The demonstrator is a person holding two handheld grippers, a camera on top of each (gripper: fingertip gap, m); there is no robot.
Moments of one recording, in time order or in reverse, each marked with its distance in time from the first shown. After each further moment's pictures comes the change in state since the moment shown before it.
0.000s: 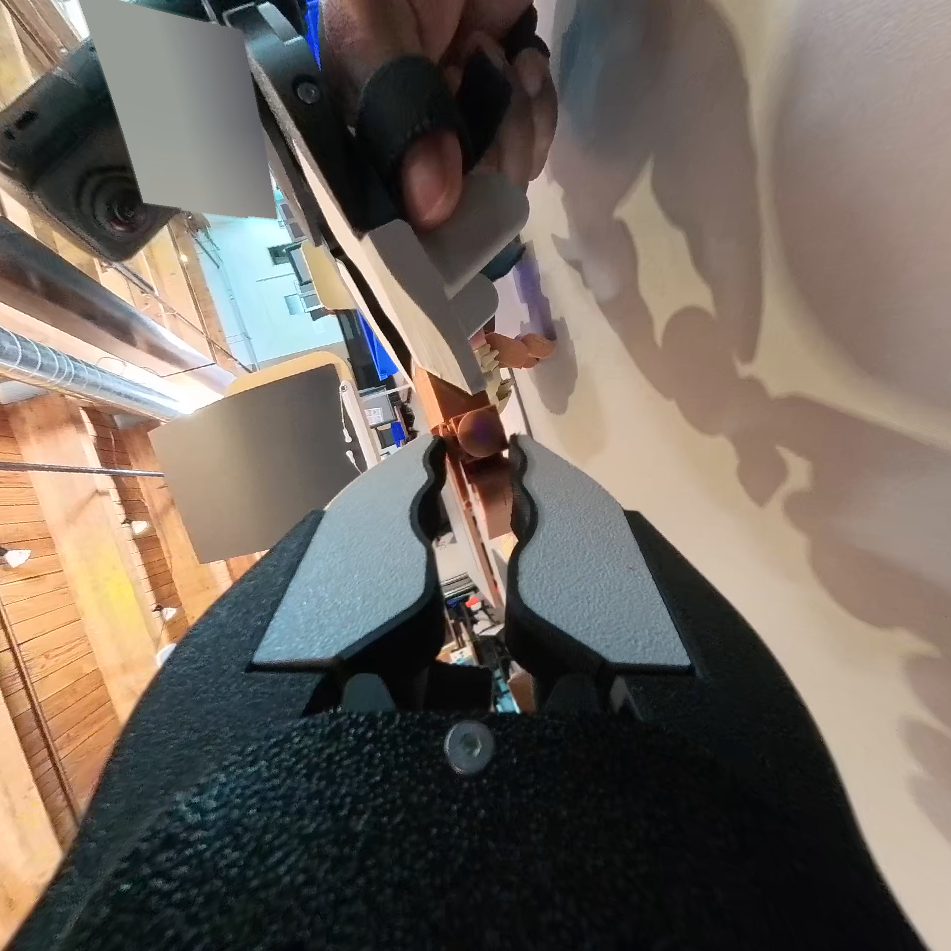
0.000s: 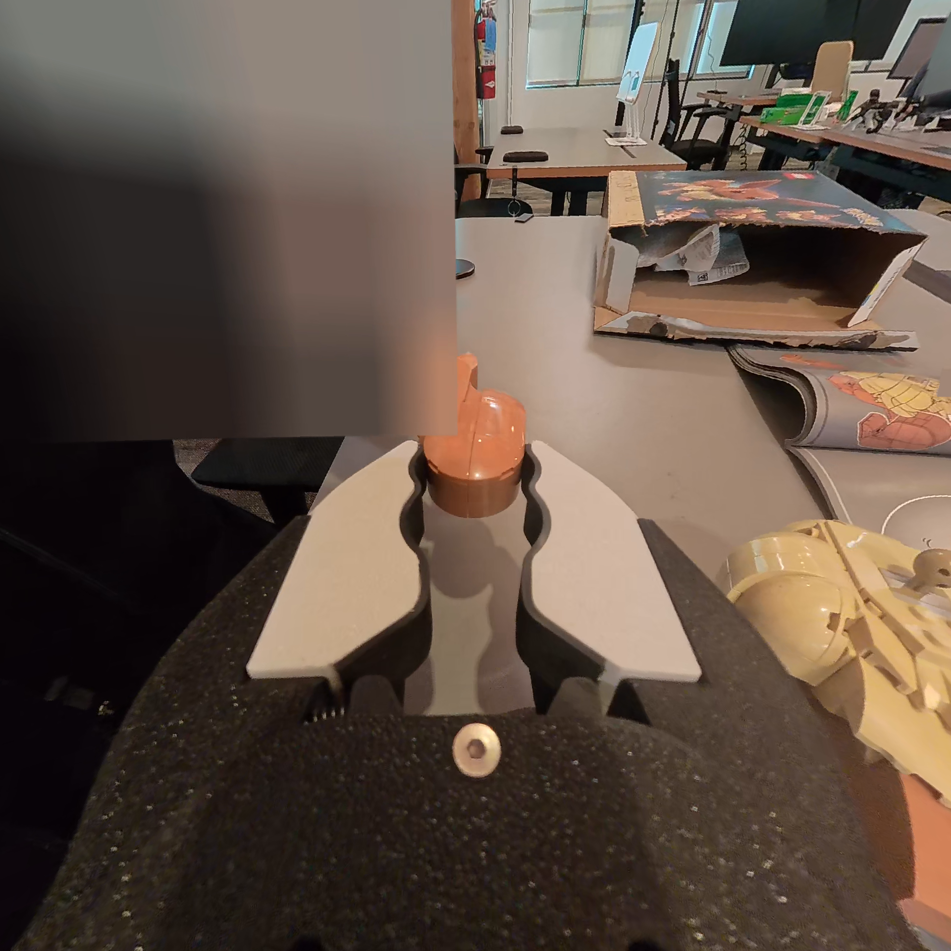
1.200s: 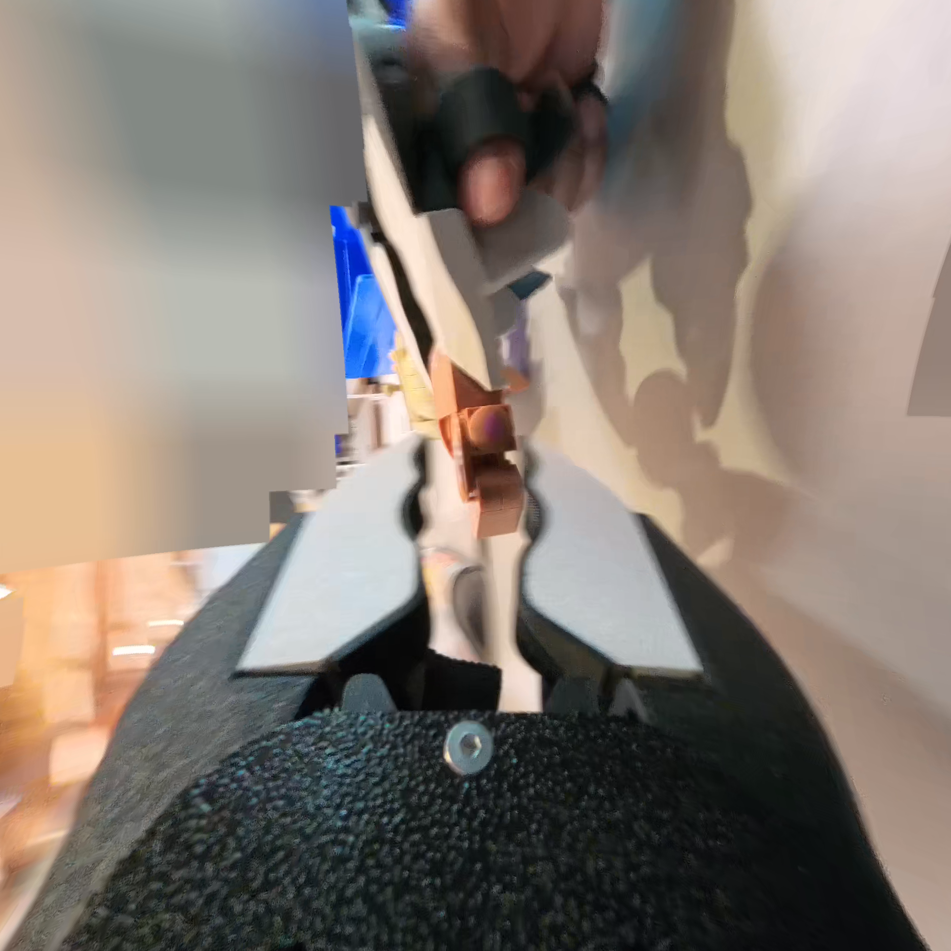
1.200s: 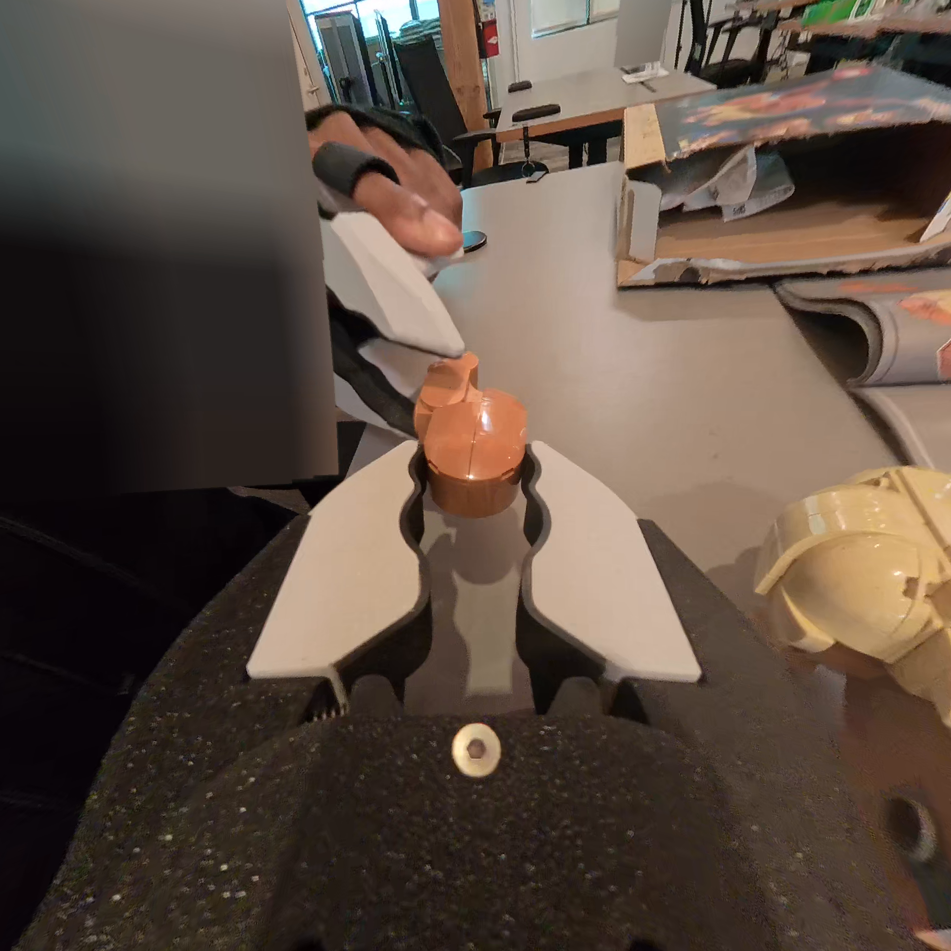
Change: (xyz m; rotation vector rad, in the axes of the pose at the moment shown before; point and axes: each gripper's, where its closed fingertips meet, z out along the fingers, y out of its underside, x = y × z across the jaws) left arm 0.009 -0.001 0.001 0.112 0.031 -0.315; right arm -0.003 0.012 0.003 -0.045 -0.034 0.126
